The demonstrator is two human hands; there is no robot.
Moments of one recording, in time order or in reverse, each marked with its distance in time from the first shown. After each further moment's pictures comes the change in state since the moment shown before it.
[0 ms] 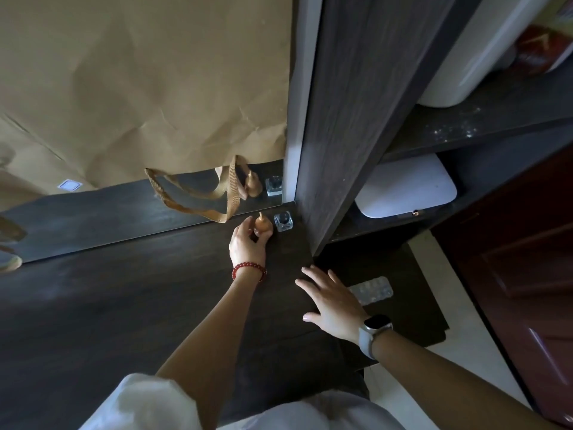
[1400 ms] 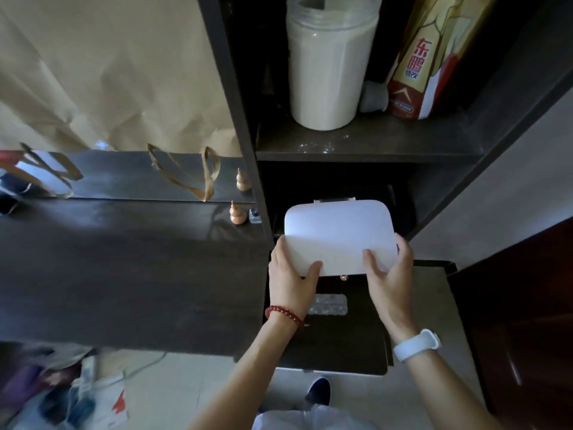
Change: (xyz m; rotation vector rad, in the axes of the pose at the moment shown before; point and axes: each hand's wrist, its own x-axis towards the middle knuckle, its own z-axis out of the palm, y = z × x) left_hand -0.204 0.143 0.085 -0.062 0.075 0.026; right_hand -0.100 0.123 -0.132 0.837 0.738 0.271
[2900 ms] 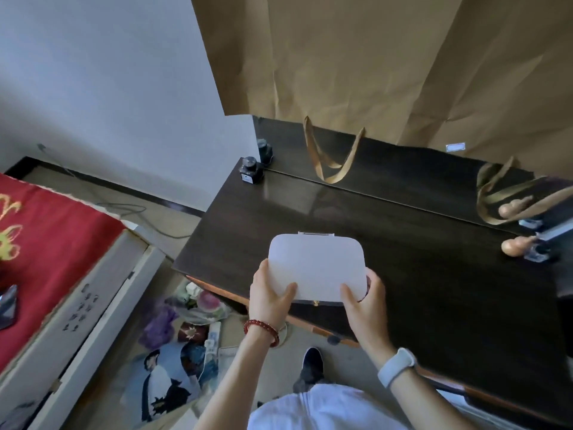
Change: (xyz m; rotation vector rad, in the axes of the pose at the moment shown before) left_hand 0.039 -0.328 -0.486 -0.065 0.206 -0.300; right_hand -0.287 -0.148 0.470 -0.107 -0.419 0.011
